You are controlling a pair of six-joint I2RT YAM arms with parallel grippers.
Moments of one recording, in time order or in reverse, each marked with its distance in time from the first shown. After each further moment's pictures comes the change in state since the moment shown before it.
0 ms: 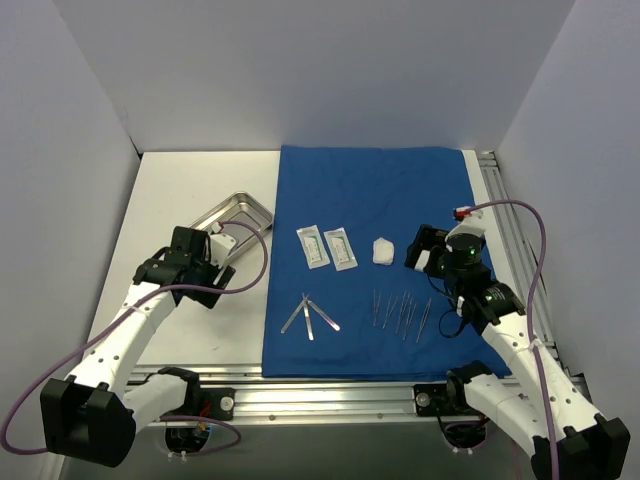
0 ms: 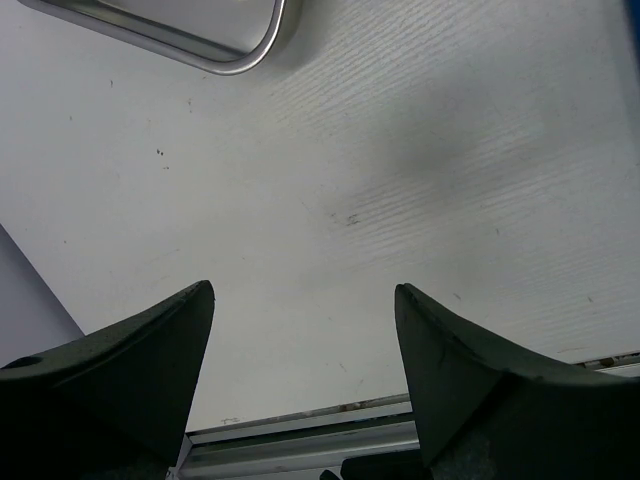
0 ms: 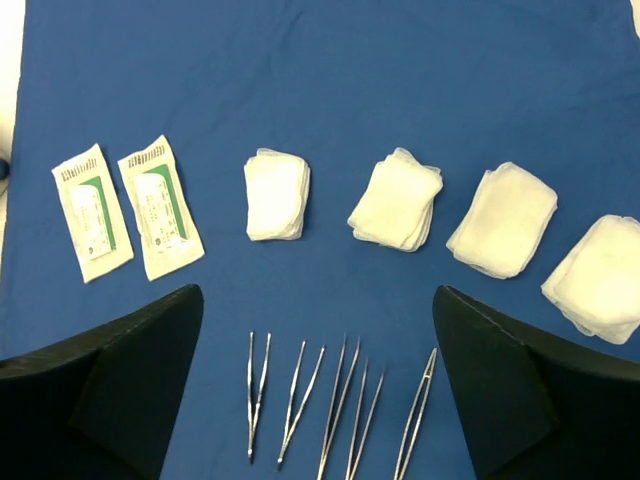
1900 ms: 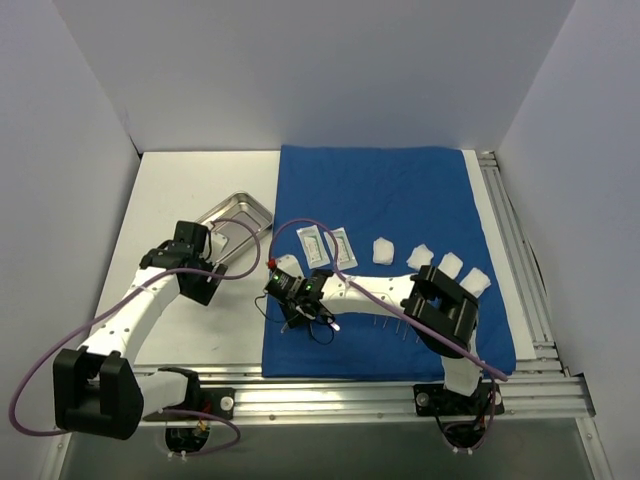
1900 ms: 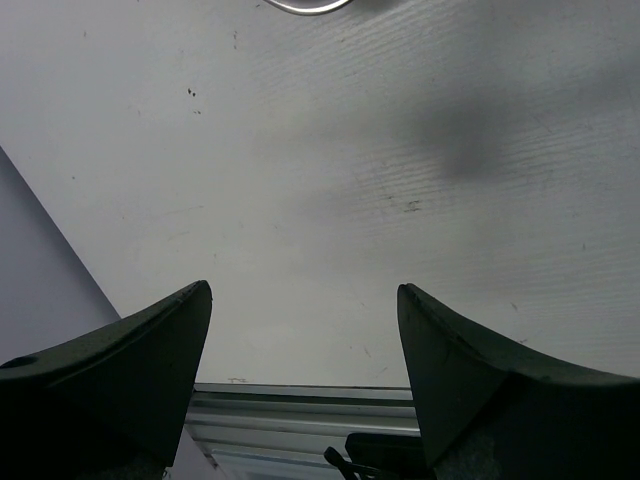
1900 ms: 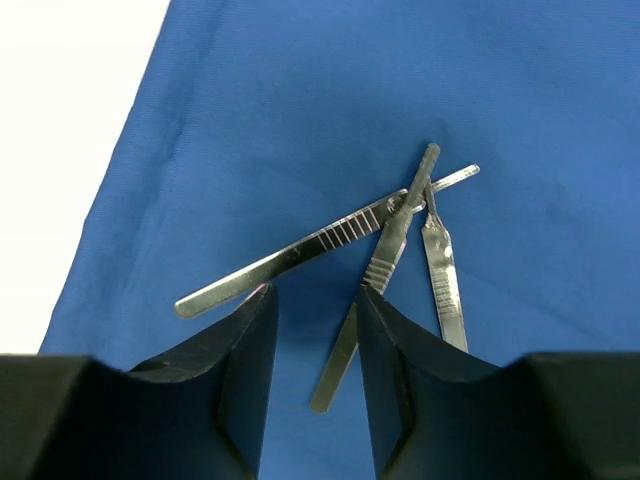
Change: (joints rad) left arm 0.055 0.123 0.014 -0.001 -0.129 -0.049; right arm 0.800 1.093 0.599 -0.143 0.013 0.137
